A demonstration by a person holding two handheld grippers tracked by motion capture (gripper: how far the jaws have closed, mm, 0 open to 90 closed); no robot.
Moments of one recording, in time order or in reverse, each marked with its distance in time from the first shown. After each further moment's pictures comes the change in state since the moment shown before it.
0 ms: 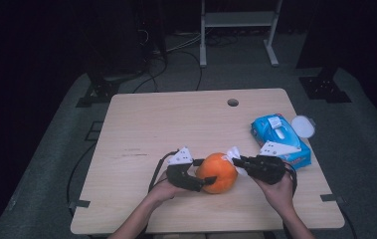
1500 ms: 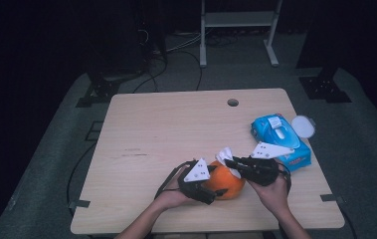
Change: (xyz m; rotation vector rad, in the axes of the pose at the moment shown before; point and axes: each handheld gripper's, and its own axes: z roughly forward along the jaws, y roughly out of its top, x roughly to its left) left arm -0.040 0.009 0.020 0.072 0.032 0.245; right arm 0.022 0.012 0.005 -0.013 0.028 -0.082
